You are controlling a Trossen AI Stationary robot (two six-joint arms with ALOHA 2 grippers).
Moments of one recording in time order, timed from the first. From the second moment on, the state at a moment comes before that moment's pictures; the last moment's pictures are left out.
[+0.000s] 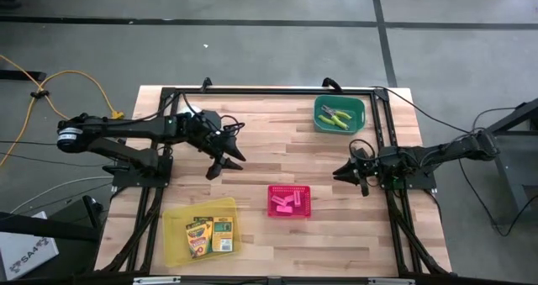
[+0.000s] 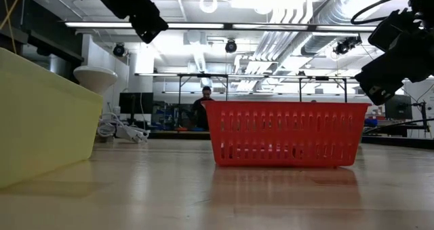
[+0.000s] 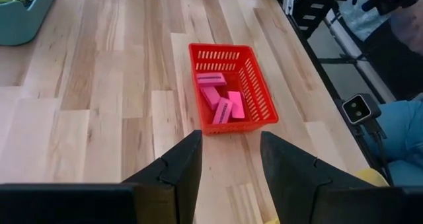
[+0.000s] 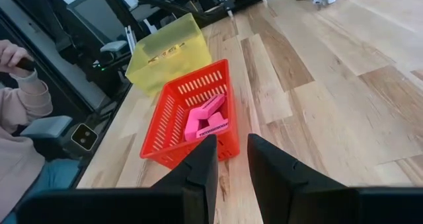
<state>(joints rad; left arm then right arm) 0.11 1.11 0.88 -0.34 0.39 0.00 0.15 0.29 0.01 0.01 -0.01 0.47</state>
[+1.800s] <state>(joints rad) 0.11 0.00 0.05 -0.07 -0.05 -0.19 0.15 0.29 0.01 0.03 0.00 0.47</state>
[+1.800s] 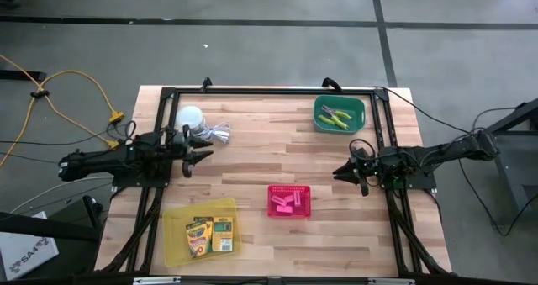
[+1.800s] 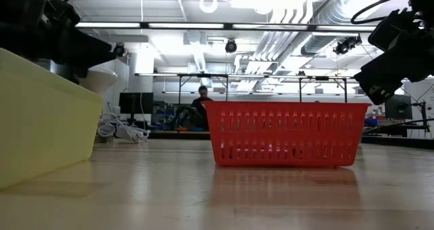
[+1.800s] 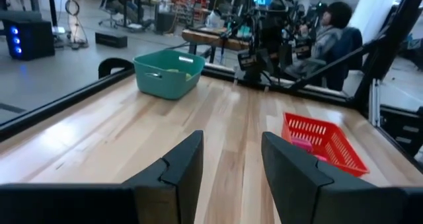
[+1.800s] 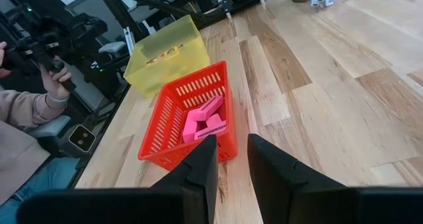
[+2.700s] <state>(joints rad) 0.11 0.00 0.01 0.00 0.00 -0.19 0.15 0.29 0.01 0.03 0.00 0.47</state>
